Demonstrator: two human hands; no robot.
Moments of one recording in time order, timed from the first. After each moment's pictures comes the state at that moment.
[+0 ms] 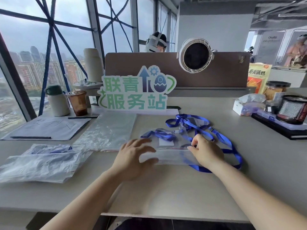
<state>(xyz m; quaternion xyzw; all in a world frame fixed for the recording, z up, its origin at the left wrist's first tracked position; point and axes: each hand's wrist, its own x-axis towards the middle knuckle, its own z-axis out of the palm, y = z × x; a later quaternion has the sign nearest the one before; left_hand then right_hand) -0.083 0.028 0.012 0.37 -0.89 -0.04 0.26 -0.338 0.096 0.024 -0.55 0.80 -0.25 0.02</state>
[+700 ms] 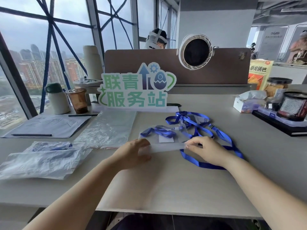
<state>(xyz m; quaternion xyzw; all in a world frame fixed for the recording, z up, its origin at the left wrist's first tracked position) -0.083 0.014 0.021 0.41 -0.89 -0.14 0.18 -0.355 0.109 0.031 -0.65 0.66 -0.30 0.21</state>
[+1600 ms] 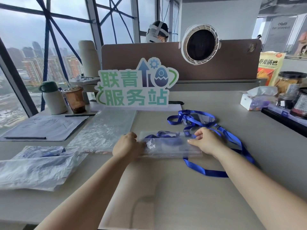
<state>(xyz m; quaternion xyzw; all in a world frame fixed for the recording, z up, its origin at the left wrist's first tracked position) -0.114 -0.027 0.024 0.65 -0.72 -0.15 0.19 -0.364 0.048 0.030 -0.48 0.80 -0.30 0.19</state>
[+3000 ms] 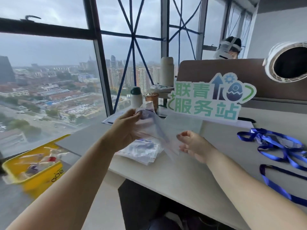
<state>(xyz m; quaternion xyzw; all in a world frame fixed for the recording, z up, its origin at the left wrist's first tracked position) 0.113 0.058 0.121 0.30 -0.53 -0.58 0.55 -0.120 0.026 0.068 -0.55 0.50 -0.41 0.53</state>
